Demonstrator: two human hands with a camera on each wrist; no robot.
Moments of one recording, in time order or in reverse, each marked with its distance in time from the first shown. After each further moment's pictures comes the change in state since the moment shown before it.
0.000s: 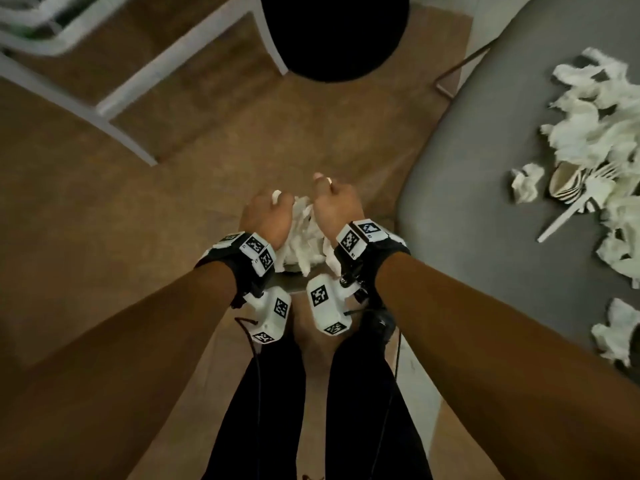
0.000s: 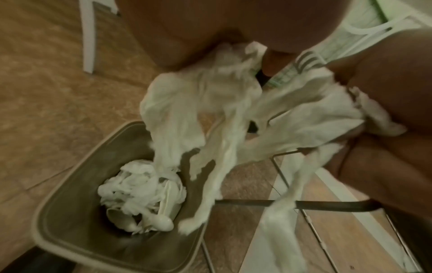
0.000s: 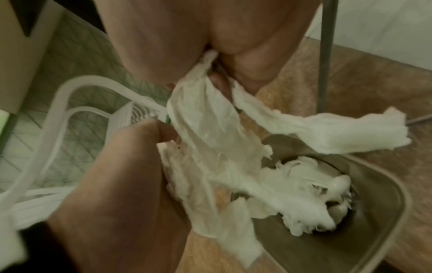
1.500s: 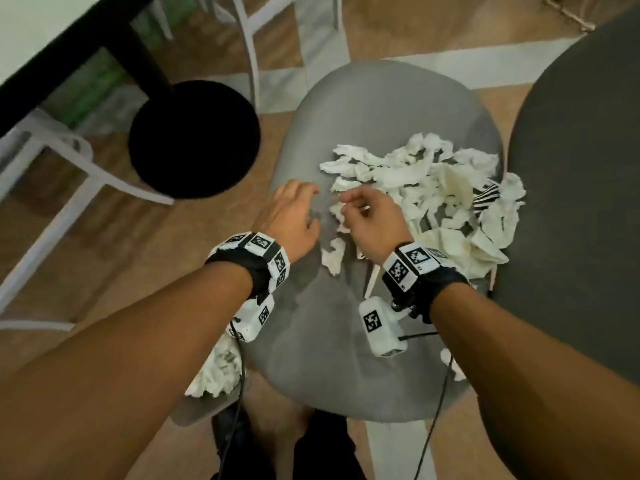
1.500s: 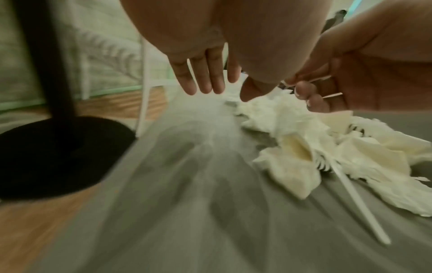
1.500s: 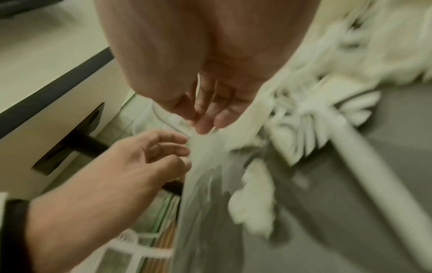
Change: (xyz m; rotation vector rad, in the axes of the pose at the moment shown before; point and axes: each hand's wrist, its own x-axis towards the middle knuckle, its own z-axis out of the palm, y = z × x) left_hand -0.024 0.260 0.180 0.645 -0.162 1.010; right_hand 0.025 0.025 -0.334 -0.009 0.363 -0.290
